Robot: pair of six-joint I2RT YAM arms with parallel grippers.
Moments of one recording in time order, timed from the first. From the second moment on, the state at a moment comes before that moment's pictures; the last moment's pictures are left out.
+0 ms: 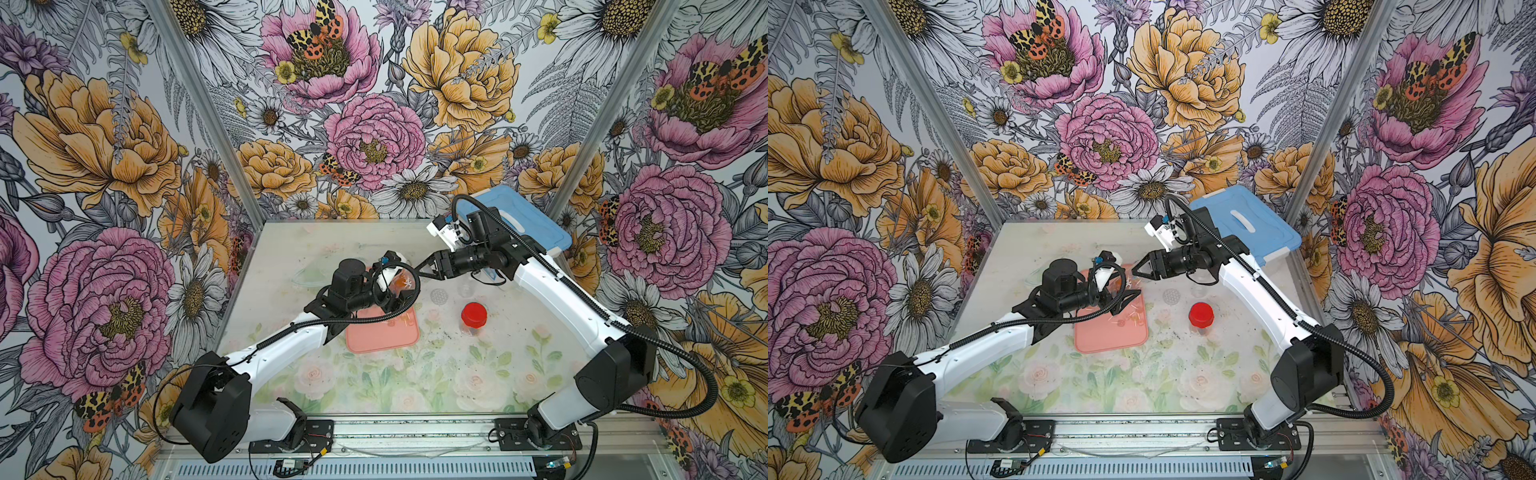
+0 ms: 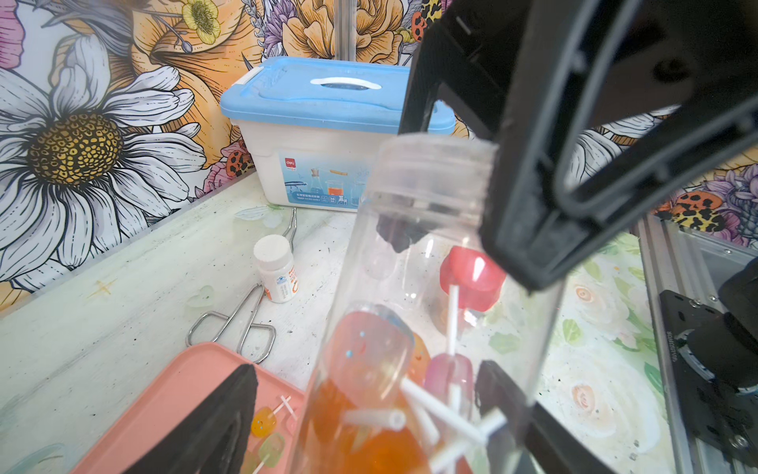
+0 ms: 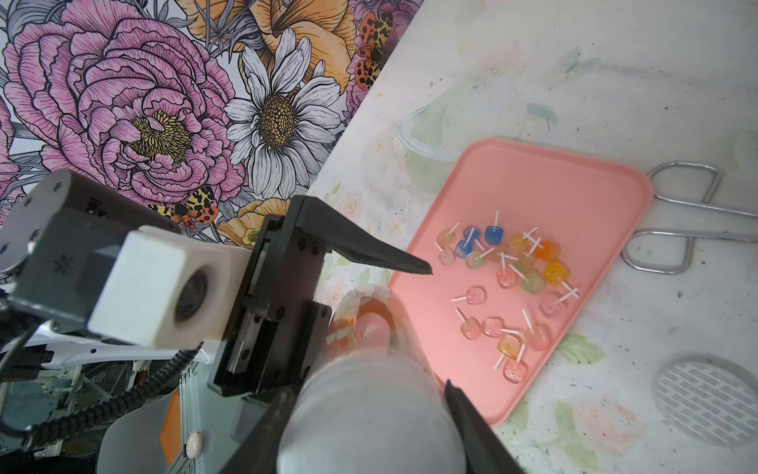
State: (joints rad) left arm -0.59 1.31 0.82 0.14 0.40 0.07; right arm 0.44 1.56 1.52 -0.77 -0.79 0.19
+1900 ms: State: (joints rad) left arm -0.69 1.27 0.76 0.17 0.10 -0.01; right arm 0.54 1.42 1.20 -0.14 -0.41 0.63
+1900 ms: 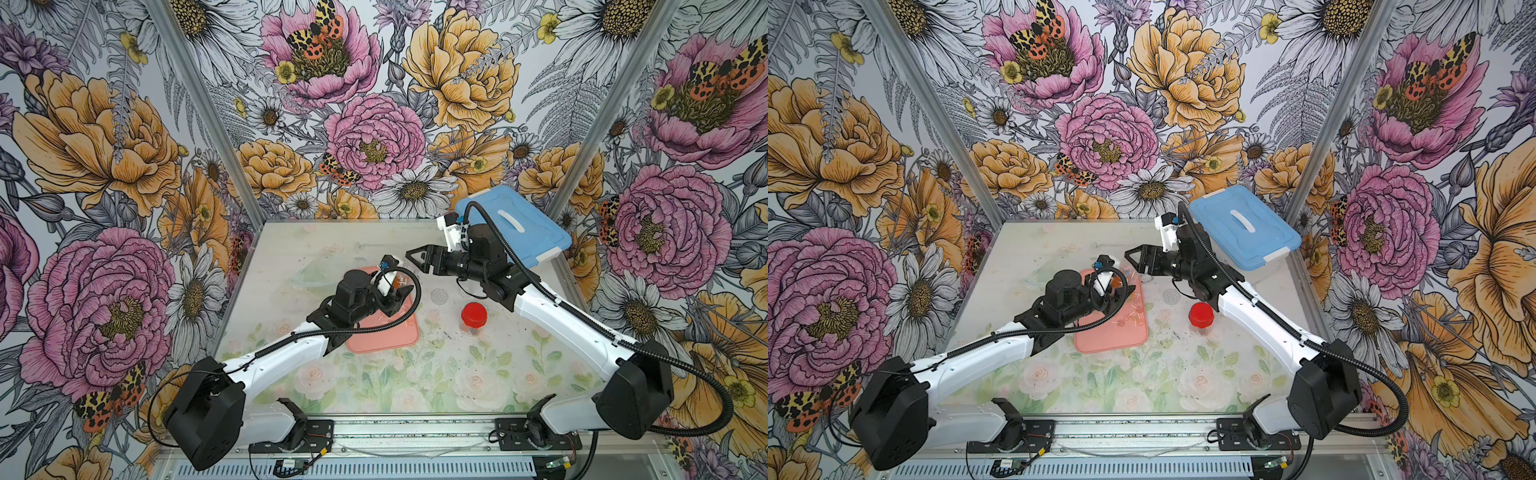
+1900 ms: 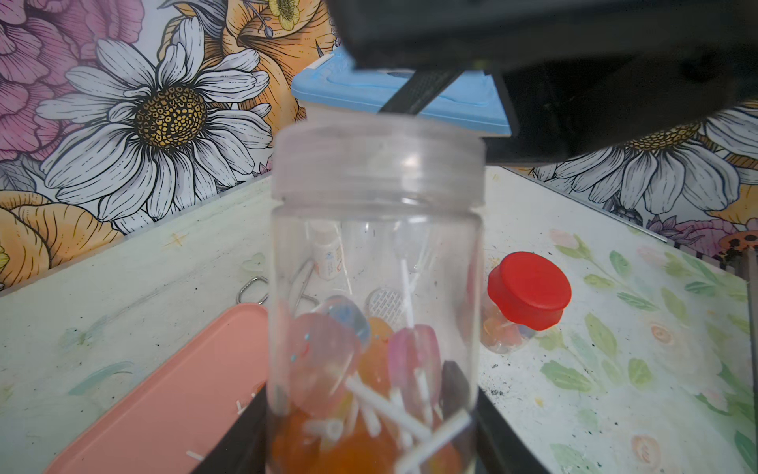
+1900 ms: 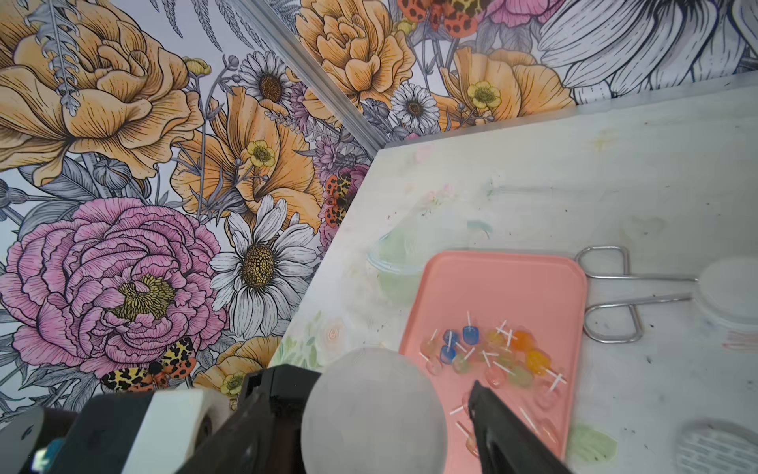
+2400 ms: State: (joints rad) left arm -0.70 1.27 0.76 0.18 0.07 -0.01; right arm 0.57 1.43 1.11 0.05 -0.38 0.69
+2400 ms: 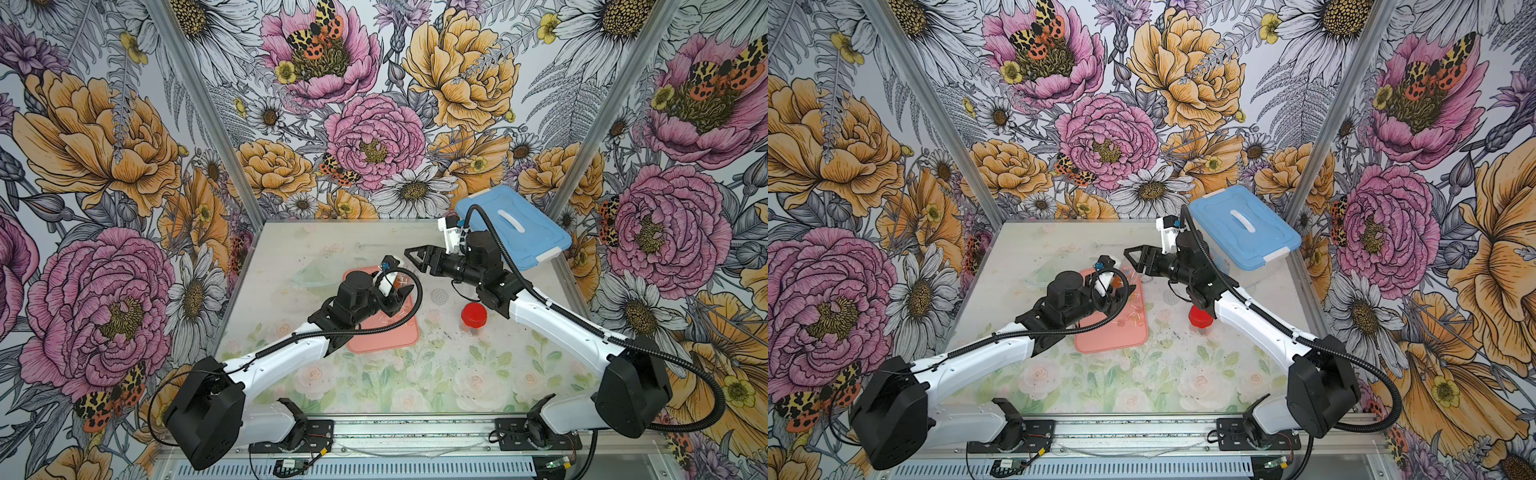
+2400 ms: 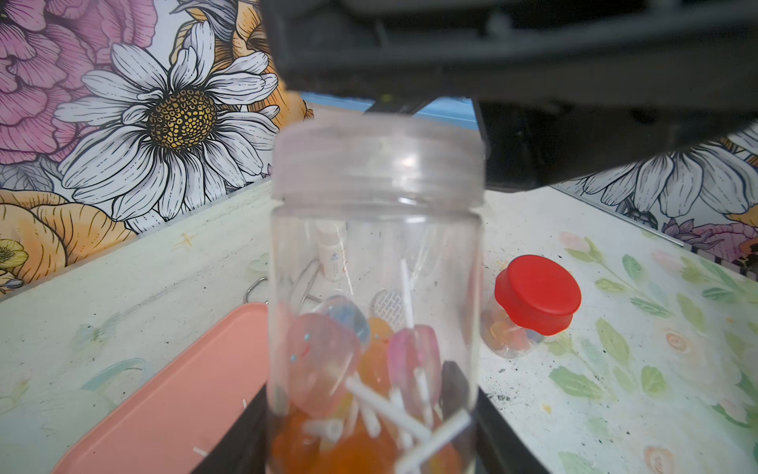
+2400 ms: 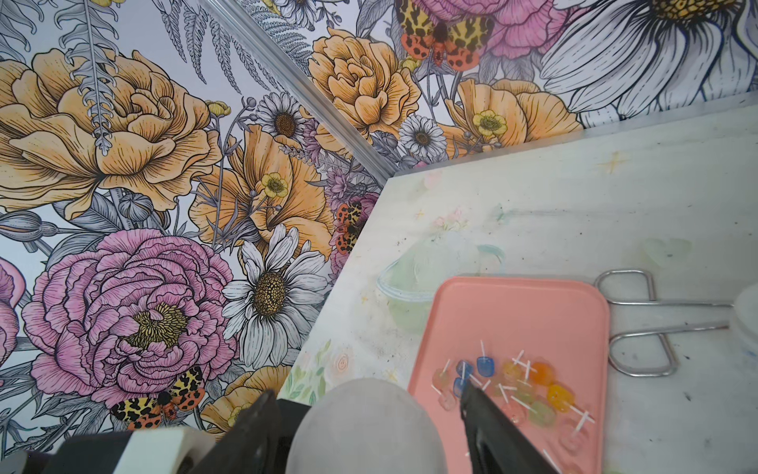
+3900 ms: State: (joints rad) left arm -0.51 1.24 0.76 0.23 0.69 -0.20; right arm 0.52 1.42 1.13 0.12 -0.73 0.53
